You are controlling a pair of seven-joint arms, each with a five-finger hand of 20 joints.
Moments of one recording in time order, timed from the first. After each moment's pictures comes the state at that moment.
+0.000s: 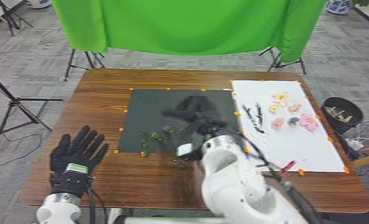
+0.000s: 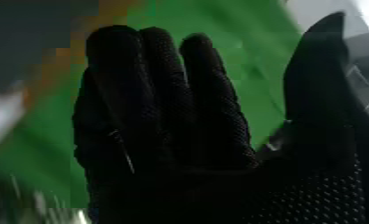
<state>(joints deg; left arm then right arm) 127.2 -56.9 -87.7 -122.1 2.5 17.5 24.4 -83.9 -70.0 50.0 -115.1 -129.9 10.0 36.9</state>
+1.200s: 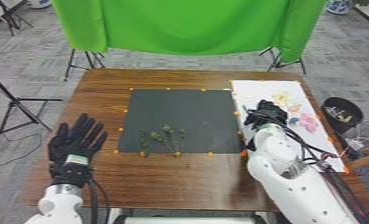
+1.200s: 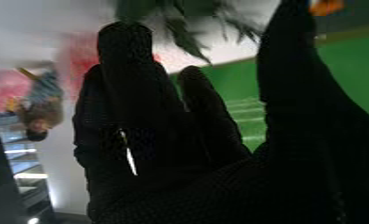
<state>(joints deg) 123.7 -57.3 -86.8 -121.9 5.2 16.9 26.6 -80.8 -61.6 60.6 -99.0 -136.0 -3.8 52.1</state>
